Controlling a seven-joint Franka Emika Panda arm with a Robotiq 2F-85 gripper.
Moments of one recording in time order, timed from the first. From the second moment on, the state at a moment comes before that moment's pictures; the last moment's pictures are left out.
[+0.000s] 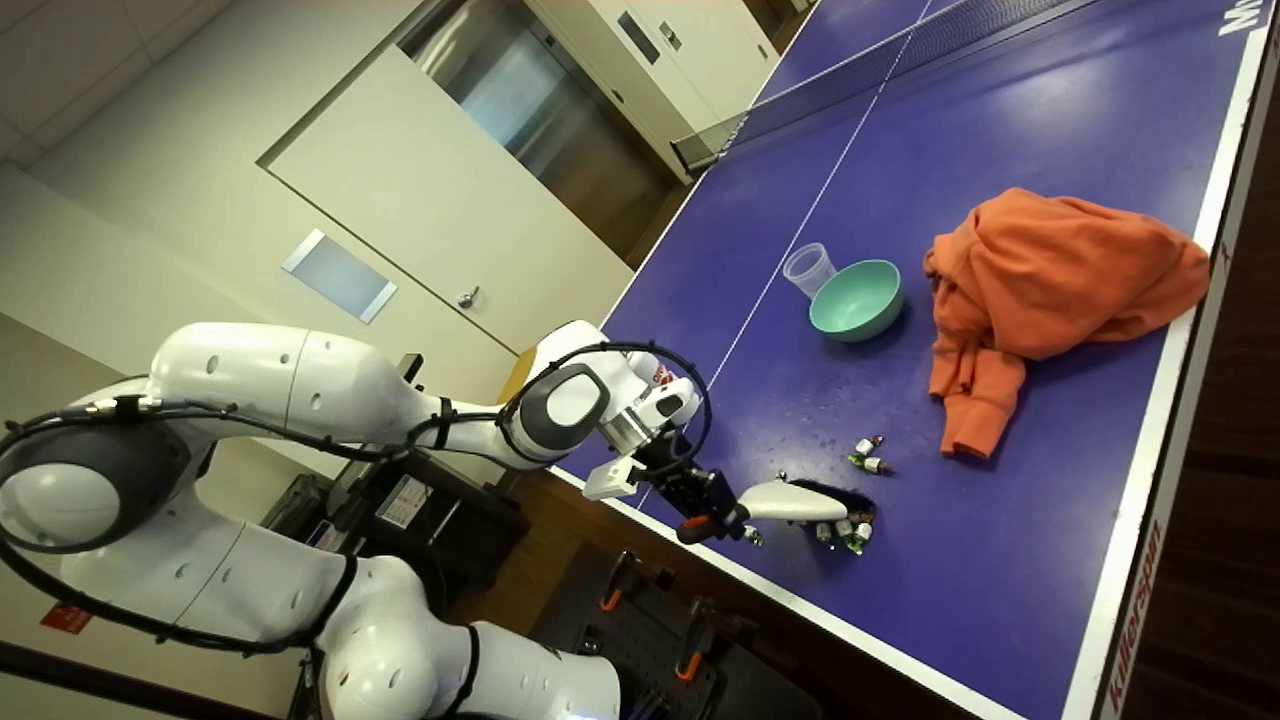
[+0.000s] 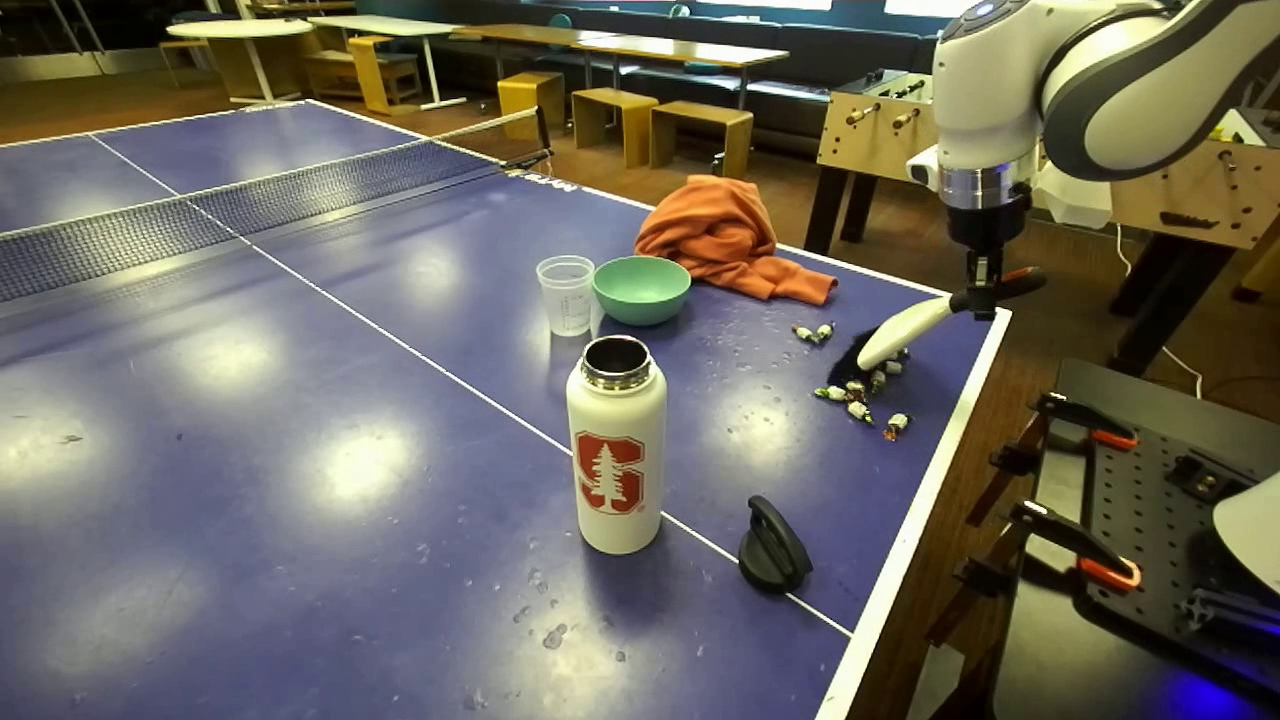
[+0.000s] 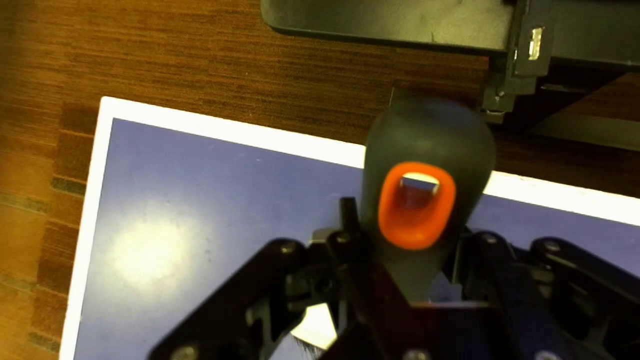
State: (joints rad) arm -0.12 -0.02 -0.16 -2.70 -0.62 2.40 0.08
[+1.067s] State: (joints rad) arm -0.13 -0.19 -0.11 -2.71 -0.54 2.65 0.24
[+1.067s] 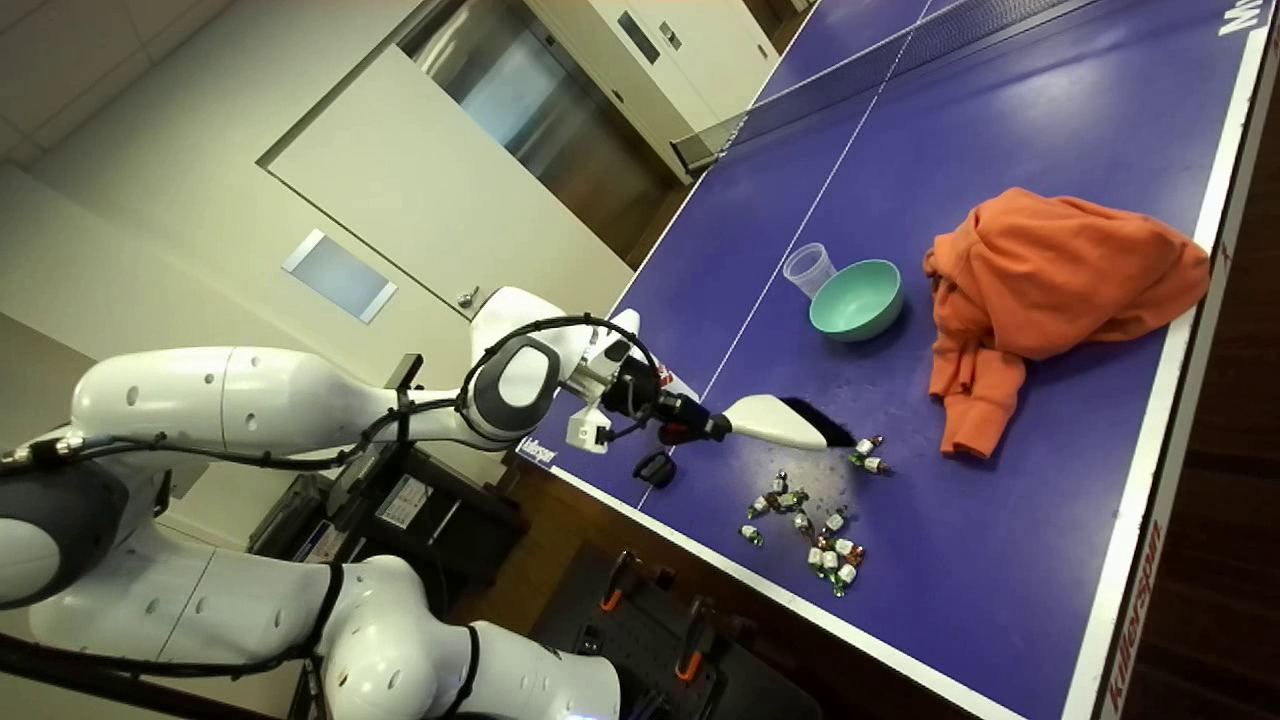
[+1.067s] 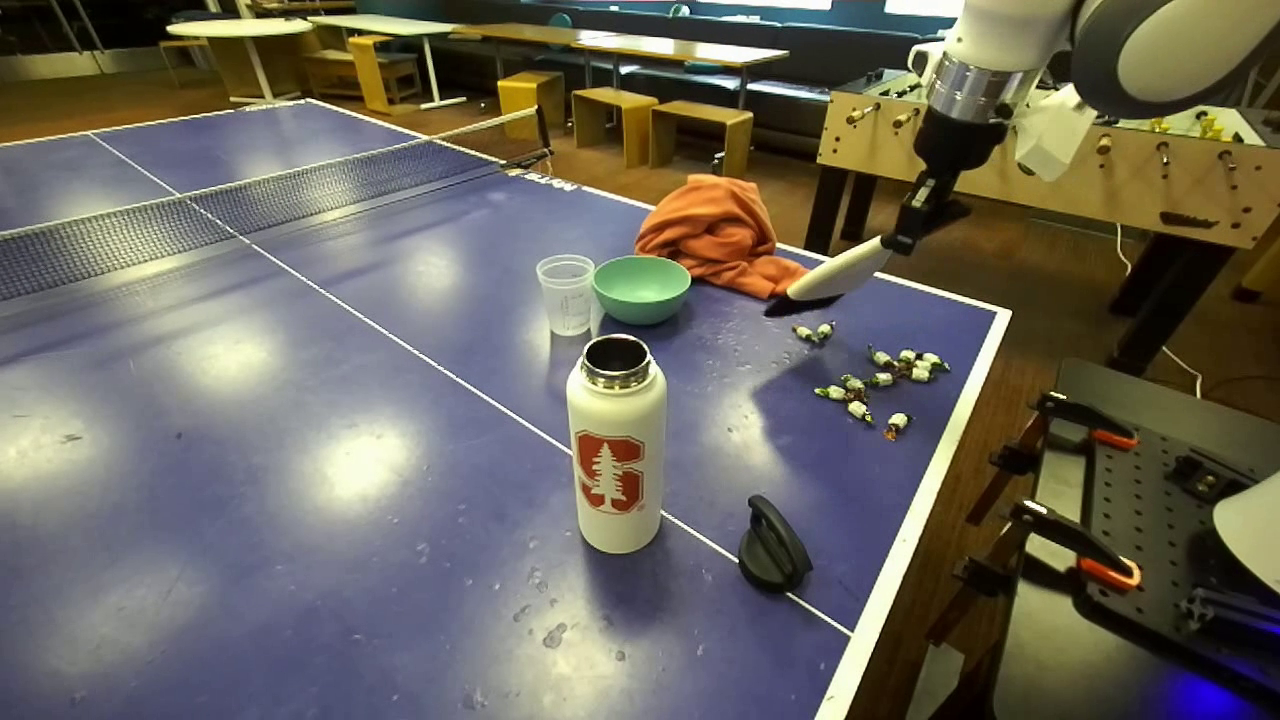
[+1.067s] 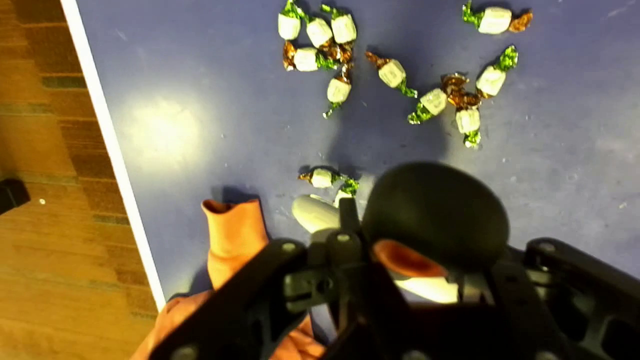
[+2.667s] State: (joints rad) arm -0.22 0.18 -0.05 -2.54 -1.10 2.74 0.77
